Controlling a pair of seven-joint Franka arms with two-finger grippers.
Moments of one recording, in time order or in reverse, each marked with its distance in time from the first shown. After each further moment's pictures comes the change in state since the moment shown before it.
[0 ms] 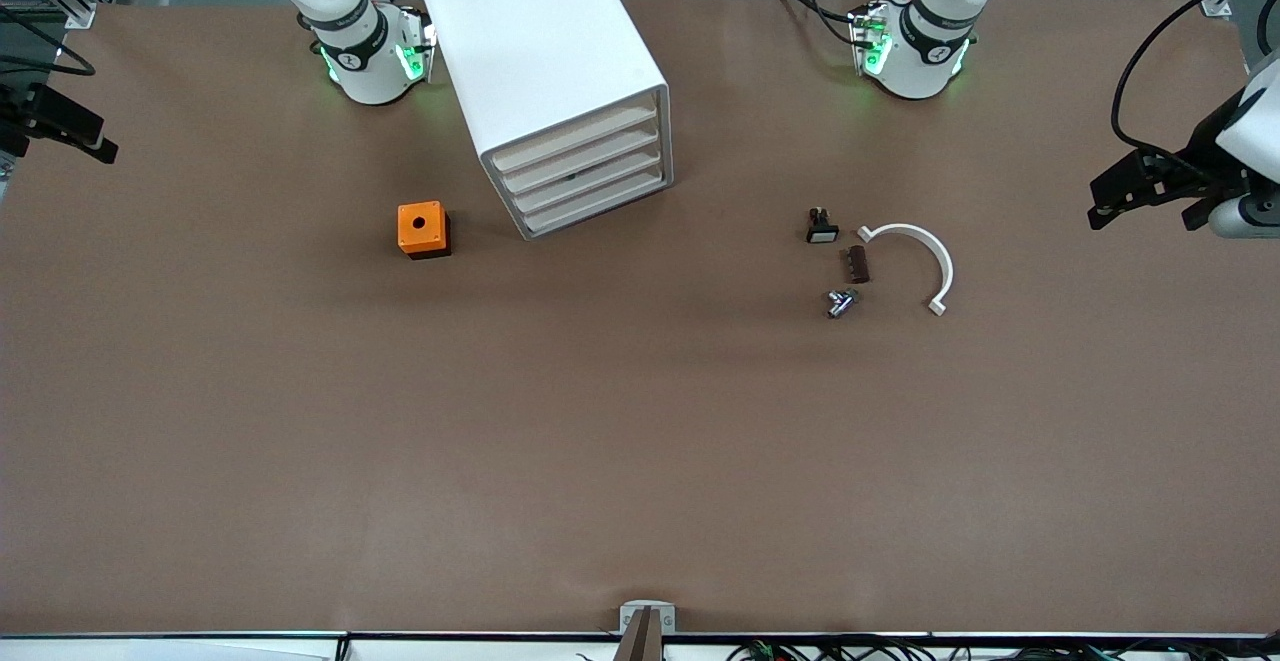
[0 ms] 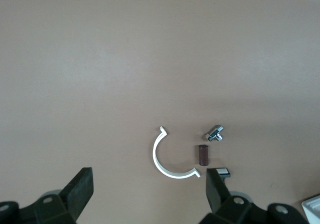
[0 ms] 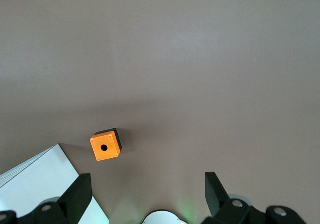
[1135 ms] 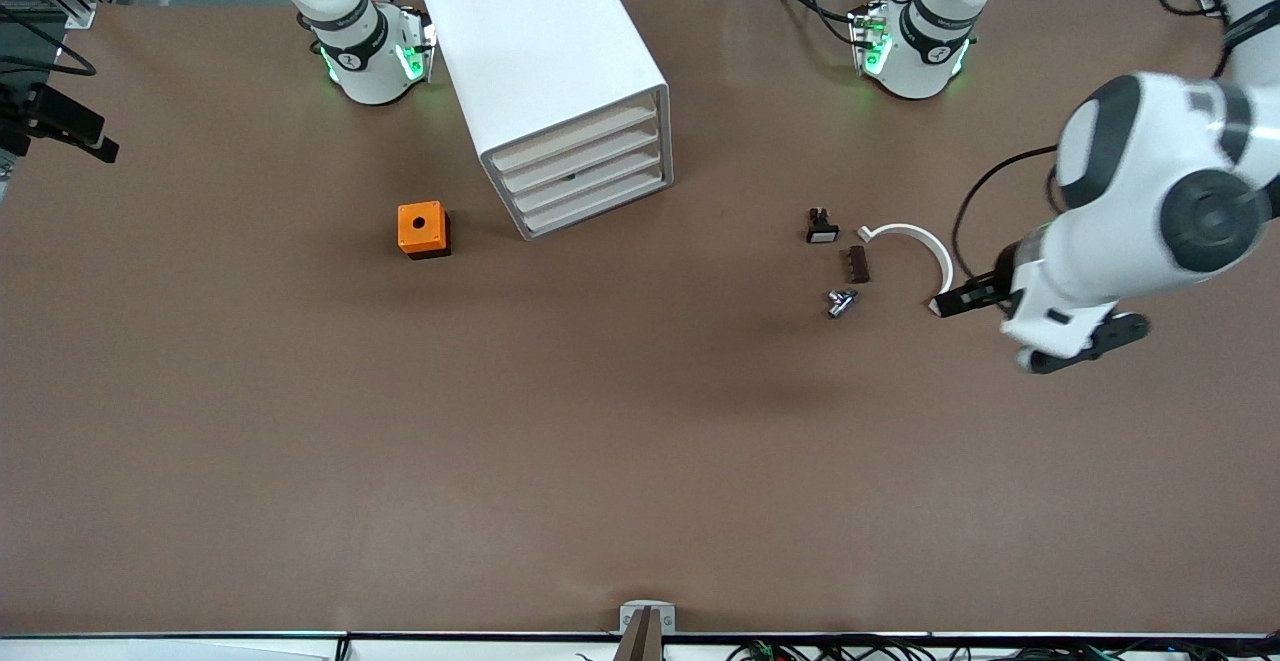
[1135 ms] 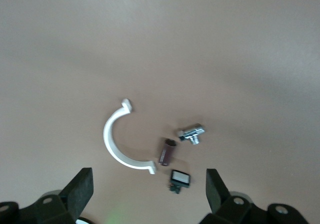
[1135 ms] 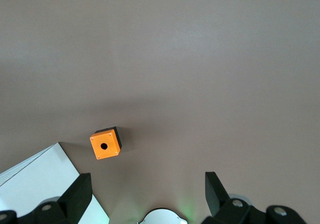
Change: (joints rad) left arm -0.179 0.325 -0.013 0.015 0.000 0.020 -0.544; right arm 0.000 0.000 -0.001 -0.002 0.000 -0.005 0.000
